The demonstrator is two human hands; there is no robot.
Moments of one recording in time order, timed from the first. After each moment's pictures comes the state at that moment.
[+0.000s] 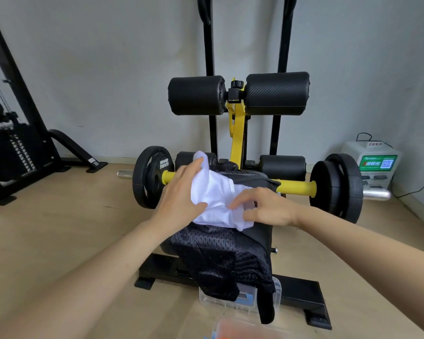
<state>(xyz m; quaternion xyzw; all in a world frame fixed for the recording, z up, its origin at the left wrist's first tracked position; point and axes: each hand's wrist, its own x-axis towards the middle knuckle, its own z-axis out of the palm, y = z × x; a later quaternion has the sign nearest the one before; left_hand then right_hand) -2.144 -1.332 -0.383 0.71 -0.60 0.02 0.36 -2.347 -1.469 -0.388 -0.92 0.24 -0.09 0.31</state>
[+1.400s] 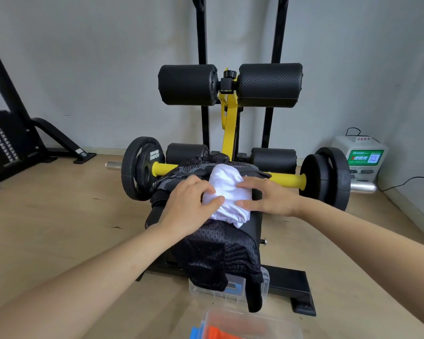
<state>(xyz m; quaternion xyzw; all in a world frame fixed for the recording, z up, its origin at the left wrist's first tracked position) -2.173 -1.347 -0.414 0.71 -0.62 0.01 0.33 -2.368 -1.492 -0.402 -0.91 0.28 -0.11 0.29</state>
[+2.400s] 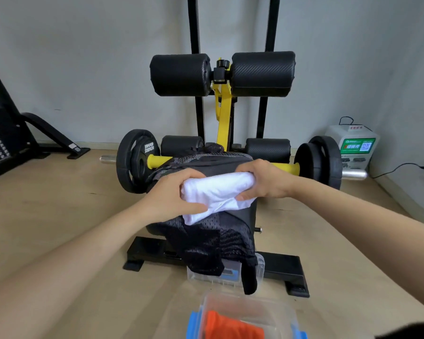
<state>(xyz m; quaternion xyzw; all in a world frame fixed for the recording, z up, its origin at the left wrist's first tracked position) -2.149 -1.321 -0.395 0.64 -0.66 -0.15 0.35 -2.369 -1.487 -0.381 -0.93 0.24 -0.13 0.23</state>
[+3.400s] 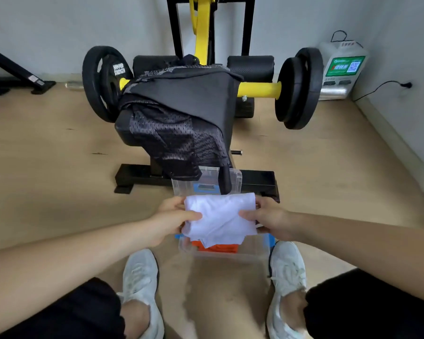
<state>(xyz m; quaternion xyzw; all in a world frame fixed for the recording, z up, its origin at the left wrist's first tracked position) -2.264 -1.208 -0.558 0.72 -0.27 -0.51 0.38 -2.496 -1.322 -0.578 -0.56 0.48 -0.09 0.67</state>
